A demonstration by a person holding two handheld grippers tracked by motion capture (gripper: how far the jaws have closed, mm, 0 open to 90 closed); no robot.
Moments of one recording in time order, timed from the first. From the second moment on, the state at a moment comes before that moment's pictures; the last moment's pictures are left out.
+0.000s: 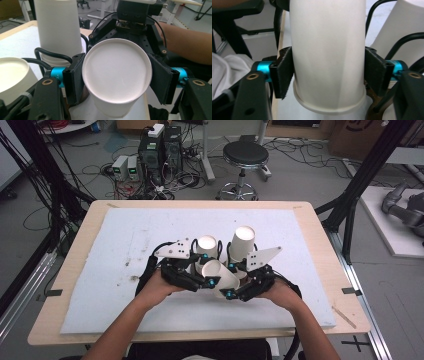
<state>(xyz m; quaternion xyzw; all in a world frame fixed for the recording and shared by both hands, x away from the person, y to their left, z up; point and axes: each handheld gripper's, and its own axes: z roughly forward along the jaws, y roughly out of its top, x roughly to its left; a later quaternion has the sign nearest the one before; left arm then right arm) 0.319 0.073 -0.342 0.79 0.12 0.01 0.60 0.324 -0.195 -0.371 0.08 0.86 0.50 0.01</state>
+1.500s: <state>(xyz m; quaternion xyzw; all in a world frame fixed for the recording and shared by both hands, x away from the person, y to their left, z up) 0.317 0.092 -0.347 0.77 0.10 0.00 0.63 0.325 -0.207 -0.366 0.09 0.82 0.57 0.00</state>
